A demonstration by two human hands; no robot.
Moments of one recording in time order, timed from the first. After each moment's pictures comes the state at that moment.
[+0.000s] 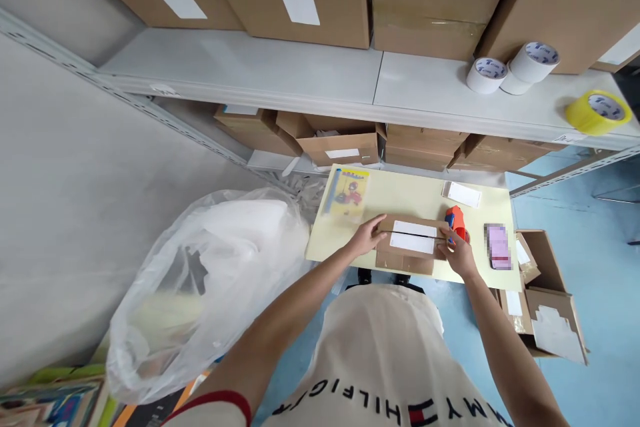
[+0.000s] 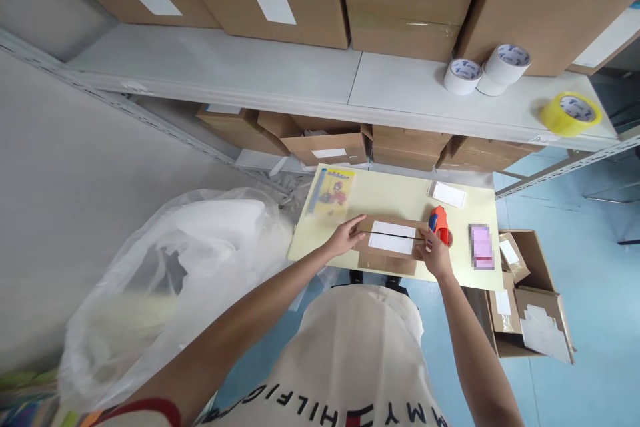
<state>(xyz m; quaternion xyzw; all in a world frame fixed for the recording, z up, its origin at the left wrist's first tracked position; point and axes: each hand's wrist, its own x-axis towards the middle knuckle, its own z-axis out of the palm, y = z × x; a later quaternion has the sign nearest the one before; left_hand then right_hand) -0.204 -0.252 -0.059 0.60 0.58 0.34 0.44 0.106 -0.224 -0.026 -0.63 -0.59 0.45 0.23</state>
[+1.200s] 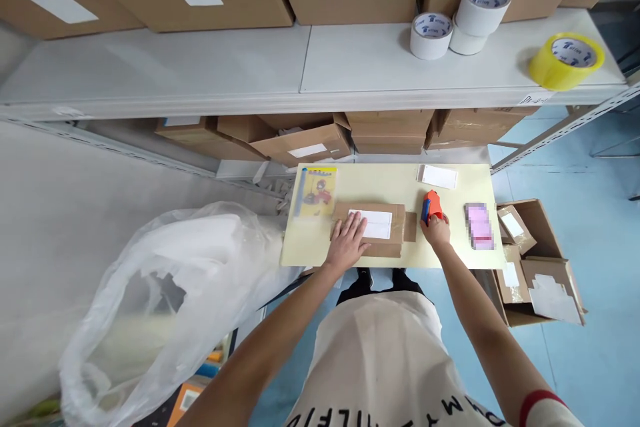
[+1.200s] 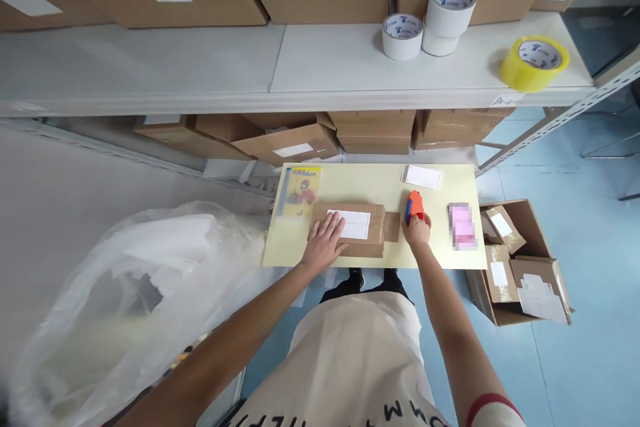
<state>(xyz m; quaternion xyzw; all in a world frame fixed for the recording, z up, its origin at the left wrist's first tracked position) -0.155 -0.267 -0.045 0.75 0.63 0.06 0.17 0.126 -0.174 -0.083 -0.72 -0.63 0.27 -0.04</state>
